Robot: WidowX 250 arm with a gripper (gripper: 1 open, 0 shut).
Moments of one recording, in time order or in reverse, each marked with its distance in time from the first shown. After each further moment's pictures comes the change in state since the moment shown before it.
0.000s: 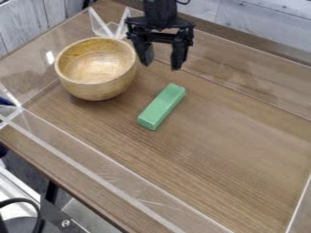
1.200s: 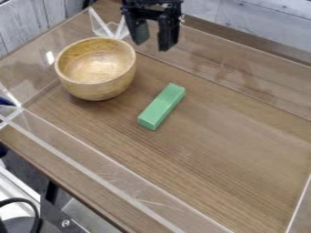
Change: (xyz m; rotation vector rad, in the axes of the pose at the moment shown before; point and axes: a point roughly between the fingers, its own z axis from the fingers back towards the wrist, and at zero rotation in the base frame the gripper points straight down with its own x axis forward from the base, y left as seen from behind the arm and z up) arm -0.004 0.029 0.031 -0.025 0.043 -0.171
